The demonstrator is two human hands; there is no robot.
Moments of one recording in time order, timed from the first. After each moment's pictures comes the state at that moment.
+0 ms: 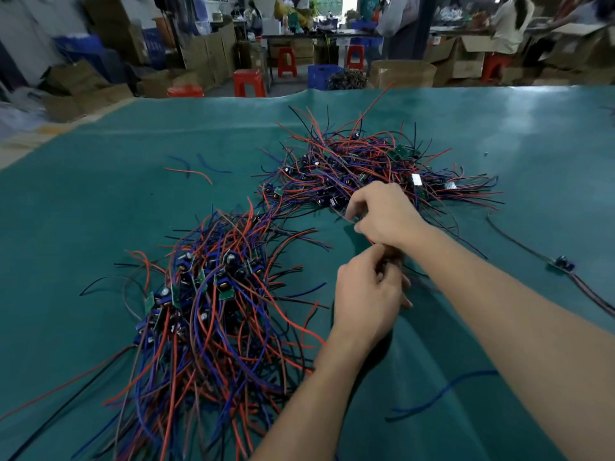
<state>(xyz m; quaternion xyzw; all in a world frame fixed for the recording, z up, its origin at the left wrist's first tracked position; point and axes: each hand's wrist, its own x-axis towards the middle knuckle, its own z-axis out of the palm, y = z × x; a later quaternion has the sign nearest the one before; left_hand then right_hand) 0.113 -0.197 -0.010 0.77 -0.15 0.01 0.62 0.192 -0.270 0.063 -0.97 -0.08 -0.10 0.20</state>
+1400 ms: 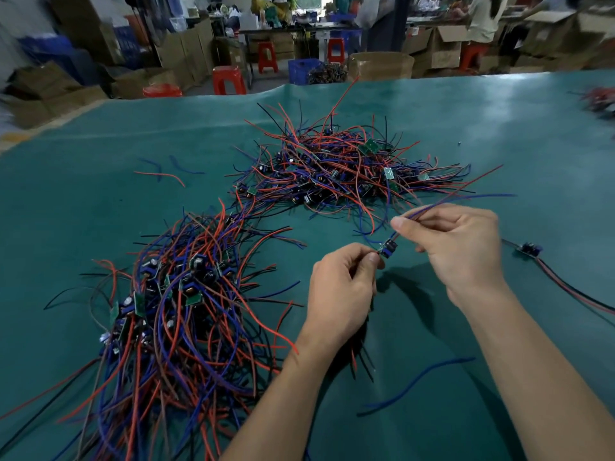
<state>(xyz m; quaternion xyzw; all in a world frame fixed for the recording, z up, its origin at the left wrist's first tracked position) 0.115 -0.198 -0.016 0.77 -0.18 0.01 0.61 0.107 -0.353 0.019 -0.74 0.07 -0.29 0.60</state>
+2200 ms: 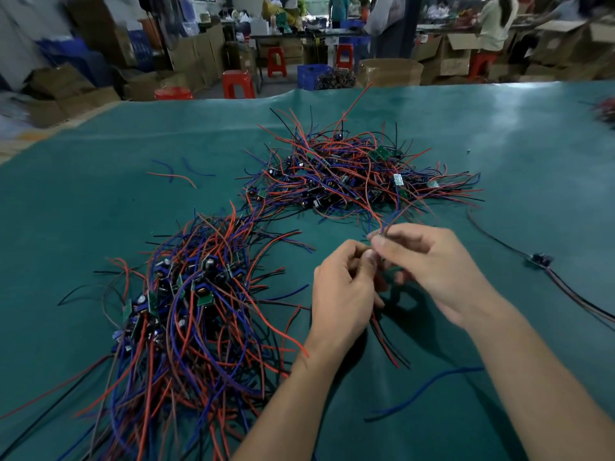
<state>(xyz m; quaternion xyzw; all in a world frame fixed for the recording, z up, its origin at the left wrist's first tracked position) 0.115 -0.196 -0.014 0.74 -0.13 0.03 0.66 0.102 -0.337 0.017 -0.77 0.01 -0.07 0.64</state>
